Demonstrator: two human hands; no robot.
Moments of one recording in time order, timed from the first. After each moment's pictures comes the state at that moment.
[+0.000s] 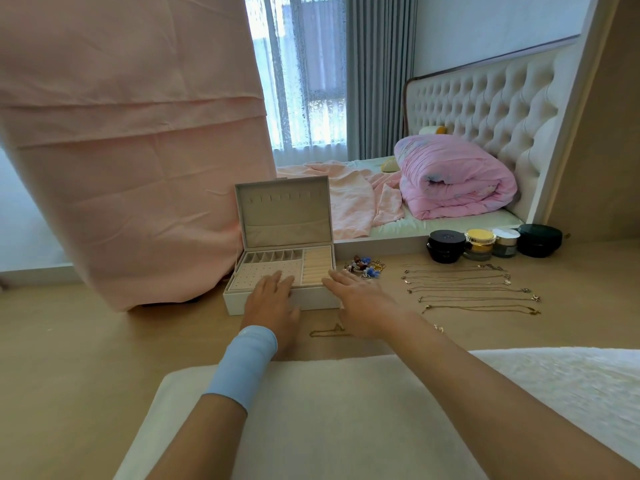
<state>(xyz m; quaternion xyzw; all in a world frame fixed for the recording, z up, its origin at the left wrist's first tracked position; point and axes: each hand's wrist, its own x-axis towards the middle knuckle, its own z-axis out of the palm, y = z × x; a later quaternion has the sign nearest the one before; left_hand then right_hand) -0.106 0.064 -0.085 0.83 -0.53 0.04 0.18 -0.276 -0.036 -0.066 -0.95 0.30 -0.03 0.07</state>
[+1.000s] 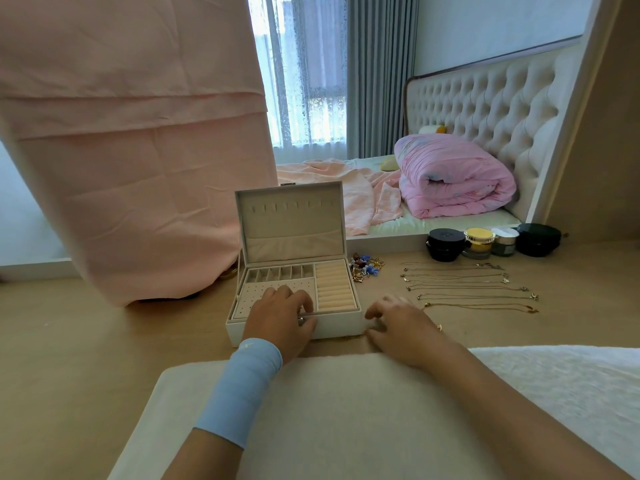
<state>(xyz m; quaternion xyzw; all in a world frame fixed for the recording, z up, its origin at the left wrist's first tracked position) -0.139 0.095 -0.072 0.79 -0.59 0.07 0.19 -0.334 -0.035 -0.102 -0.91 0.38 -0.13 0.13</state>
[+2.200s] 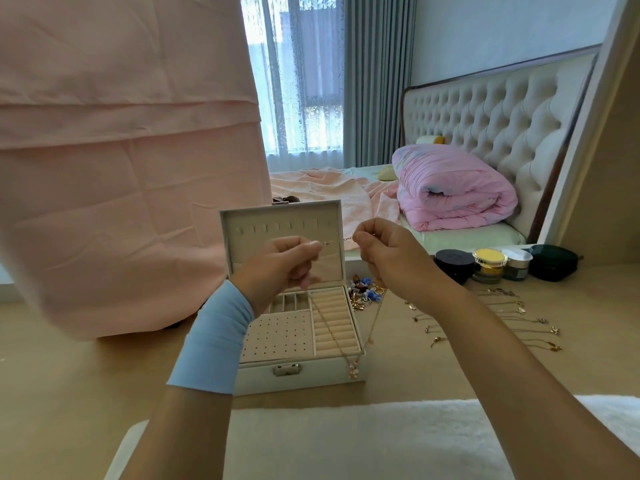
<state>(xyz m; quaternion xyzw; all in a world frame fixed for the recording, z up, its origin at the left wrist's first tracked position) -0.112 0.035 0.031 0.54 -0.53 -0.37 0.54 -0.290 -0.067 0.025 -0.76 0.26 -0.39 0.46</state>
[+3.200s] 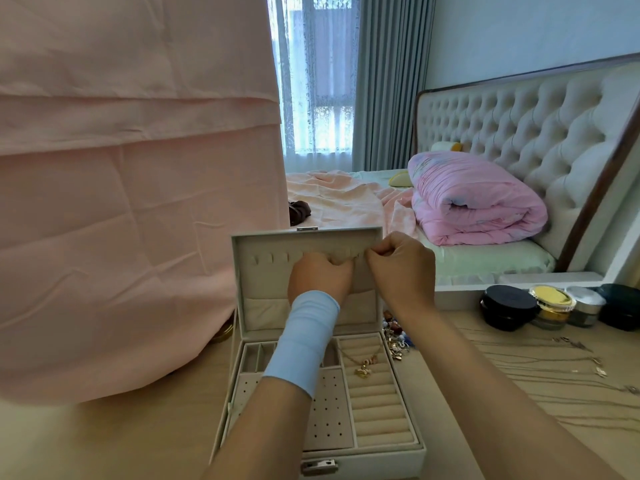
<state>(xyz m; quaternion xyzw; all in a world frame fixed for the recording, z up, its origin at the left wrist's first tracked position) -0.069 -0.098 0.003 0.79 -0.39 -0.10 0.47 -0.176 -0.158 -0.003 -0.70 0.43 -0.53 0.22</state>
